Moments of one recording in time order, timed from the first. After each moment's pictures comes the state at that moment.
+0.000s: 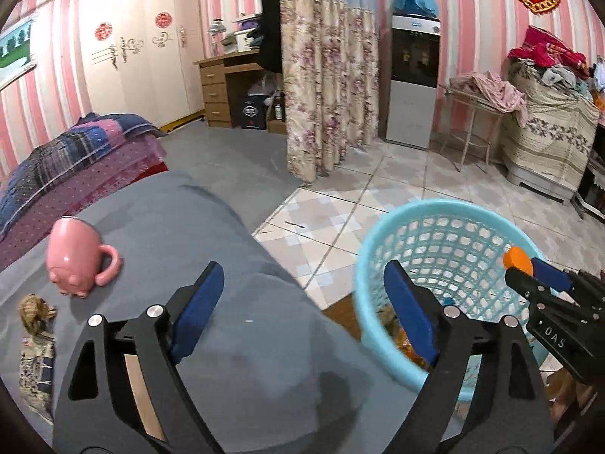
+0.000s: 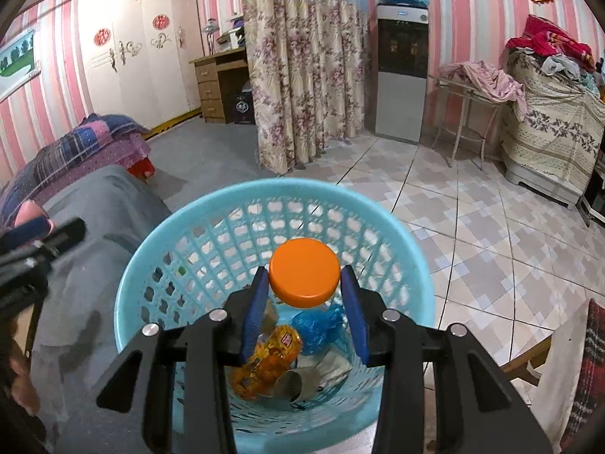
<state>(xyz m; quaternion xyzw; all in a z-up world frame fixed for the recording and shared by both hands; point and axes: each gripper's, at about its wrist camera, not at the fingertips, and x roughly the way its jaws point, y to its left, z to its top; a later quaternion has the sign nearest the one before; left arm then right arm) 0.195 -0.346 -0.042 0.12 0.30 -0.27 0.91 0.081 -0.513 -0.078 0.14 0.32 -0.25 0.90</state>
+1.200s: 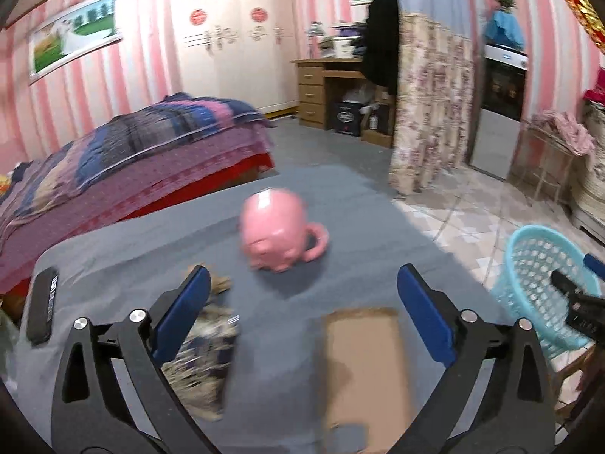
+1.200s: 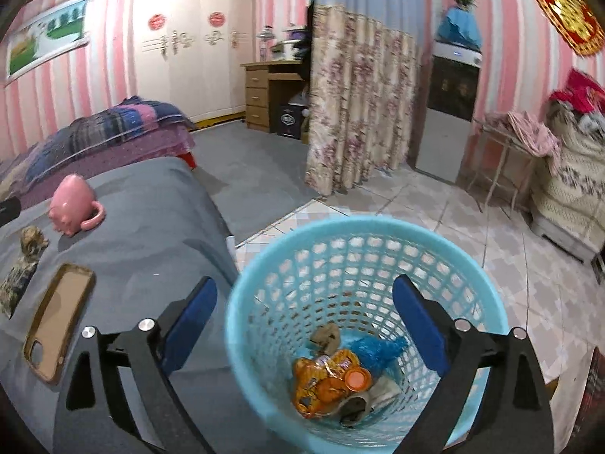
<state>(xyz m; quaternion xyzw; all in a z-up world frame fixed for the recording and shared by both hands) 0.216 -0.155 -0.004 0.08 0.29 -0.11 0.95 0.129 -0.413 -0.045 0.05 0.30 -0.17 0.94</state>
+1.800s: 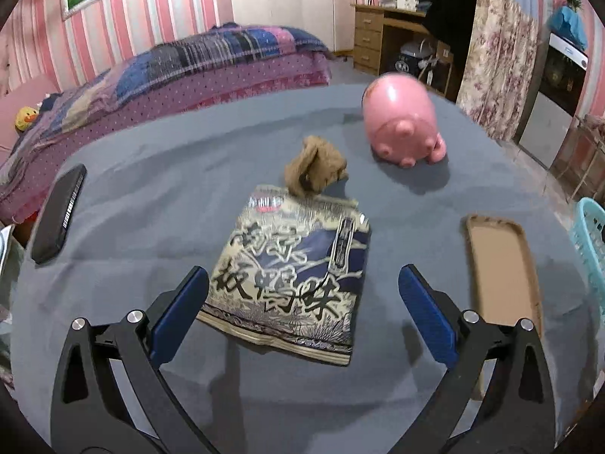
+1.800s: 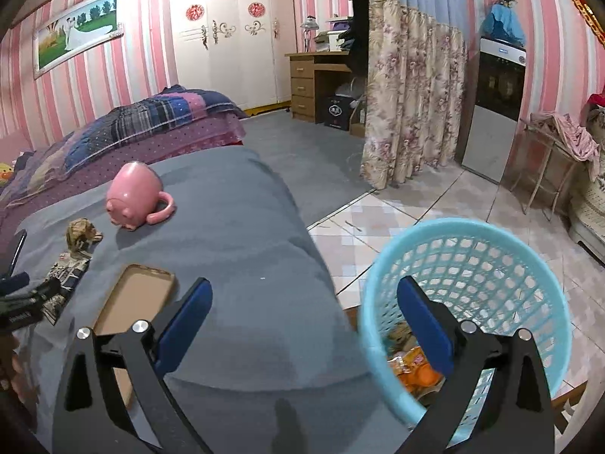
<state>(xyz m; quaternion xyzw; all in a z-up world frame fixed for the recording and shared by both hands) 0.240 -0.060 -0.079 0.04 0.41 -0.03 0.91 0.162 -0.339 -0.043 0.06 0.32 -0.12 0.94</state>
